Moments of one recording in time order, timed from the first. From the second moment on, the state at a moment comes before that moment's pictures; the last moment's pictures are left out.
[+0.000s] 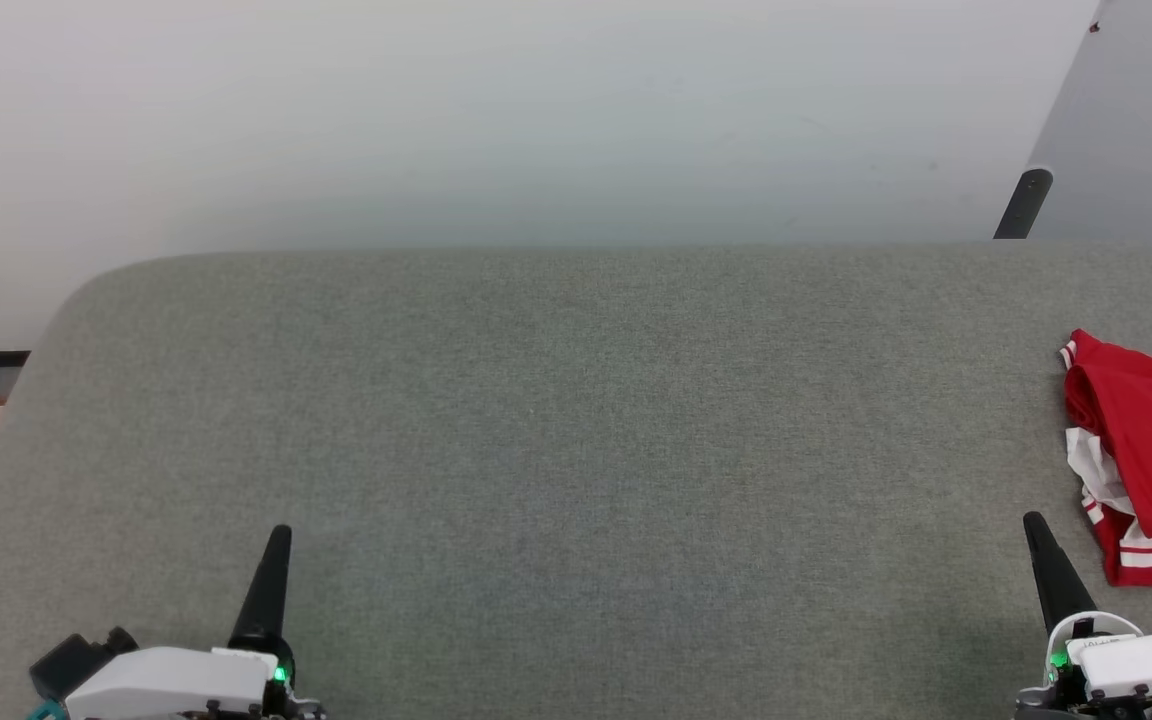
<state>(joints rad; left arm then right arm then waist) -0.06 0.09 0.10 0.23 -1.35 -0.13 0.04 -0.06 -0.08 -0.09 0.23 1.35 0.13 0.05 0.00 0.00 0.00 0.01</state>
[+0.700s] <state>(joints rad) -0.08 0.07 0.11 0.24 -1.50 -0.13 0.08 -0.09 -0.06 -0.11 0.24 1.50 0.13 0.09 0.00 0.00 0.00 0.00</state>
